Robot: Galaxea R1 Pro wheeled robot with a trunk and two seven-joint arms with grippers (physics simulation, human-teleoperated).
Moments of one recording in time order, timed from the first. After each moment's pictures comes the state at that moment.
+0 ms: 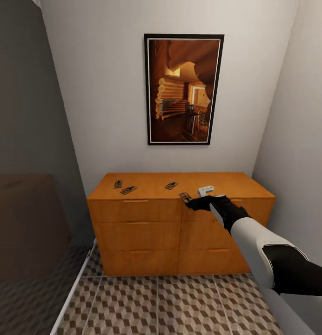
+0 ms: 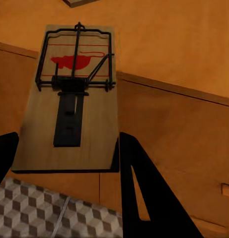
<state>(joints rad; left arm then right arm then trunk) 0.00 -0.02 0.01 -0.25 0.02 -0.38 0.02 -1.16 0.03 0.01 -0.27 0.20 0.32 0.27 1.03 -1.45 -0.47</state>
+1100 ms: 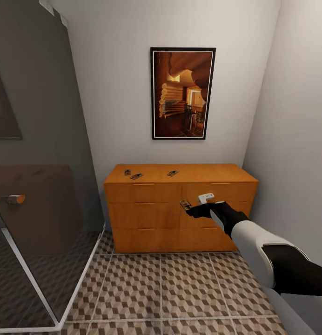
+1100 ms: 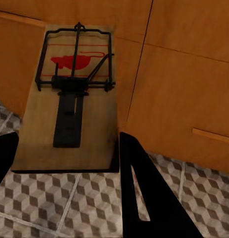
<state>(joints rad) 0.00 -0.02 0.01 -0.25 0.02 -0.38 0.02 -1.16 0.02 0.01 -0.17 0.20 0.29 0.26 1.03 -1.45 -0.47</state>
